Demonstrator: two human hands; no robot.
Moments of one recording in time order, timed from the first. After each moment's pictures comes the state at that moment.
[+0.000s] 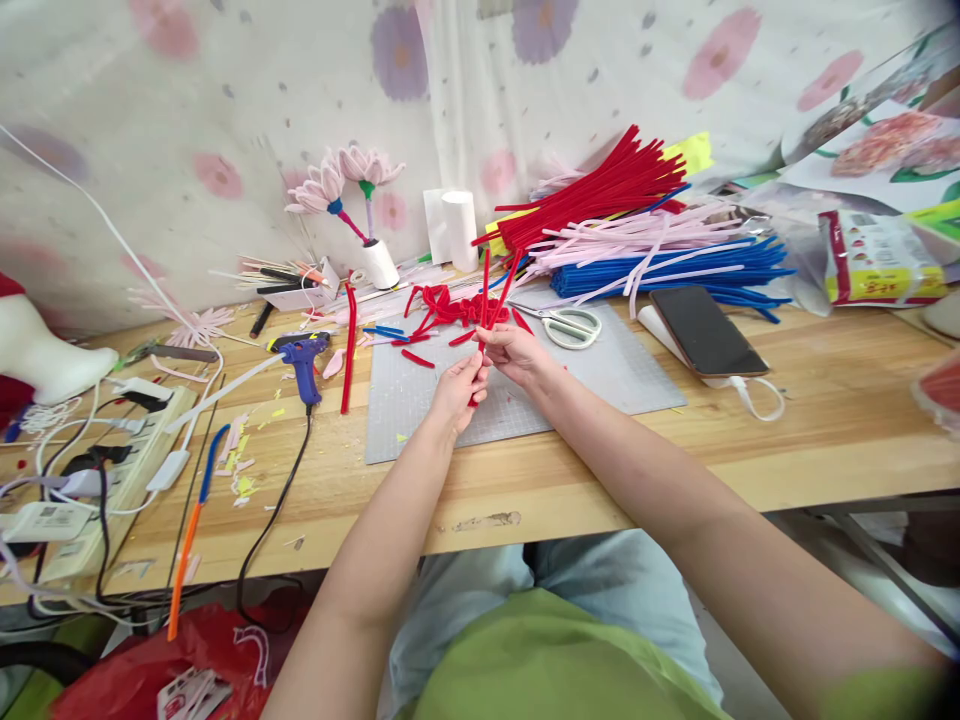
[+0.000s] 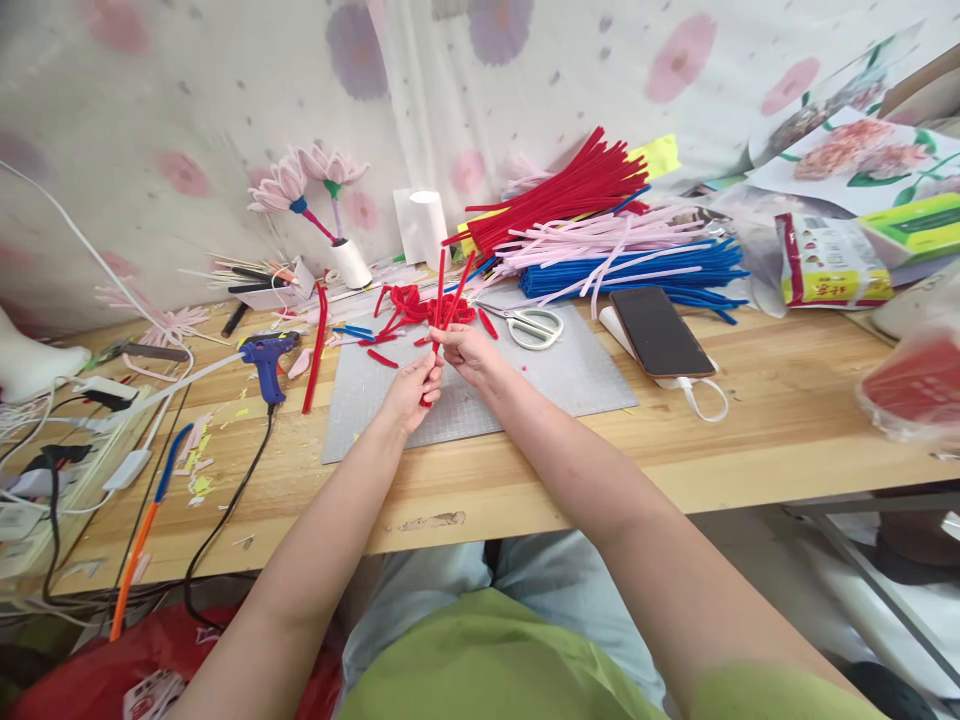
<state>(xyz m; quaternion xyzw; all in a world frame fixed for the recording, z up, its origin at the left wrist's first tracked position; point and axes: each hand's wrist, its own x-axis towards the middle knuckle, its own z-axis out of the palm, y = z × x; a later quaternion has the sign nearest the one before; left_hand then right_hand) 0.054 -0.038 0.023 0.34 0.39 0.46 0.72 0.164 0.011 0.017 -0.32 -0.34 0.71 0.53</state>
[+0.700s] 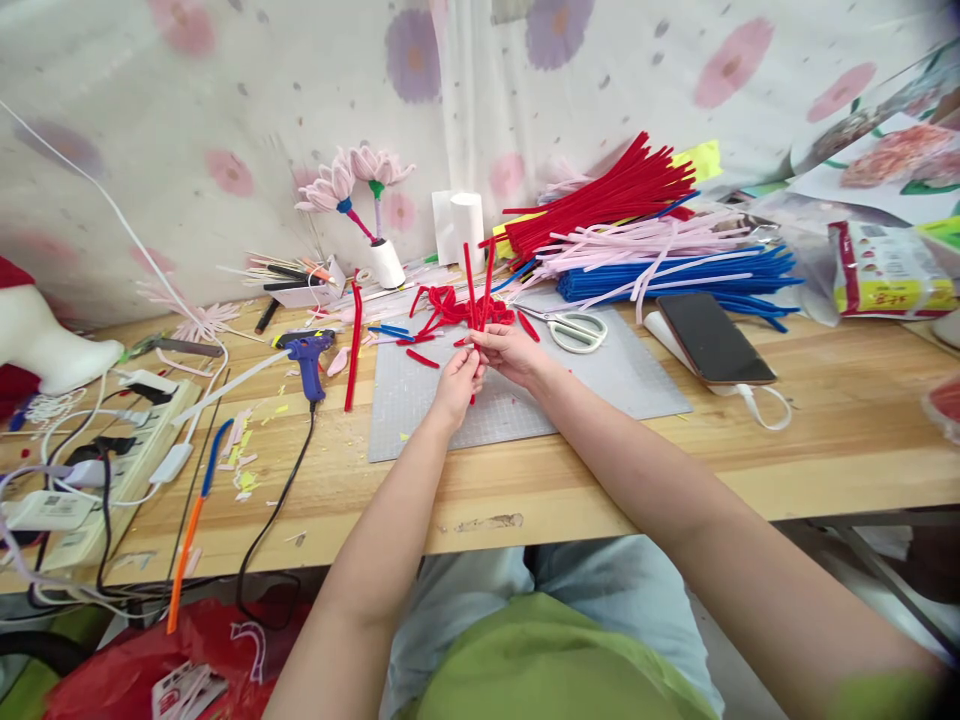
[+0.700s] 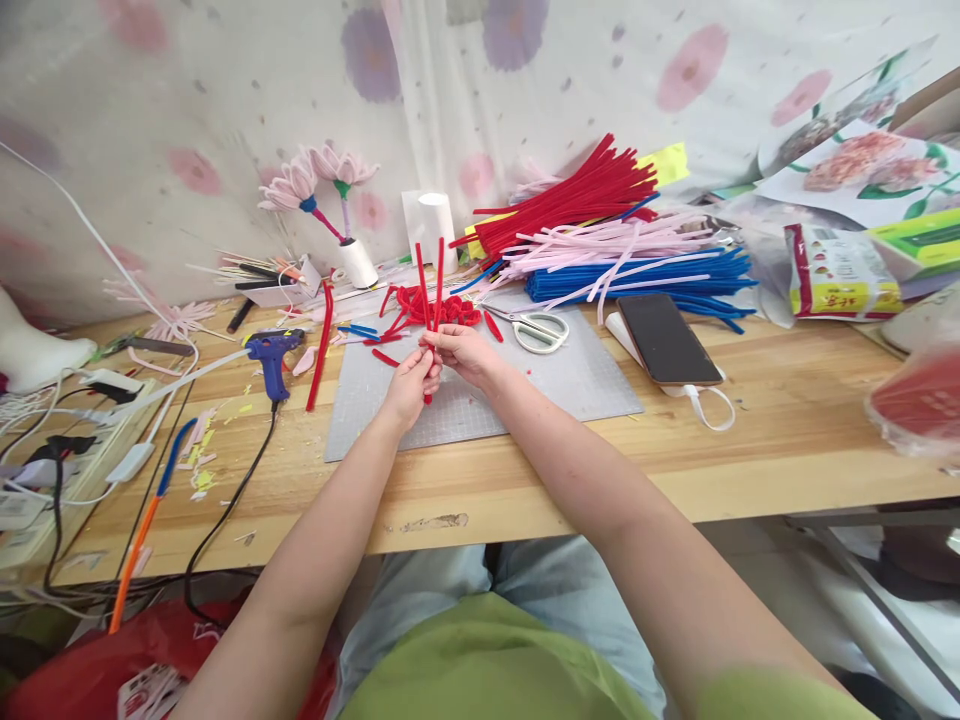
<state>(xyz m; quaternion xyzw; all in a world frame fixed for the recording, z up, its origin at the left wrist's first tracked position) 0.047 -0.027 0.015 0.43 0.38 0.50 0.65 0.158 0.010 0.020 -0.32 -0.41 0.70 0.48</state>
